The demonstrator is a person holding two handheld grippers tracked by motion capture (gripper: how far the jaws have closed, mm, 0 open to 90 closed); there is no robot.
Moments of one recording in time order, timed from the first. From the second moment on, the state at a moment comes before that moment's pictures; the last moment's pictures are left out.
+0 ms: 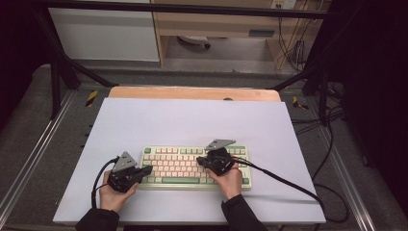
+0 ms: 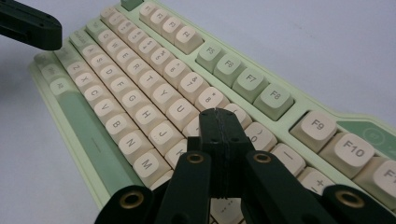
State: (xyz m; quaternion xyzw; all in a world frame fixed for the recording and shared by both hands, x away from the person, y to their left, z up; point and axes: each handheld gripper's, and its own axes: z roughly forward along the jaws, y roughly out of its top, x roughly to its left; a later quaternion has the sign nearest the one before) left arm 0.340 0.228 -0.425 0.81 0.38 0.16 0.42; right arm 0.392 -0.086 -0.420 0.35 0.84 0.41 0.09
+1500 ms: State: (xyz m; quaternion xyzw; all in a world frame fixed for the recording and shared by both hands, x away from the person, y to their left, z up) left arm 0.340 0.226 -0.425 0.81 0.37 0.16 0.42; right arm 0.368 -0.075 -0.426 0.32 0.84 0.43 0.06
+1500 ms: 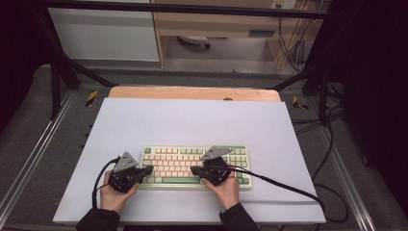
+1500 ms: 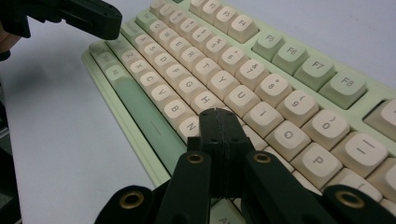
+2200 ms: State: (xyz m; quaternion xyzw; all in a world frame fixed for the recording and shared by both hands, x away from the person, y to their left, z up) left arm 0.340 0.225 -0.425 0.81 0.37 0.16 0.42; right arm 0.367 -0.071 -0.436 0.32 0.84 0.43 0.06
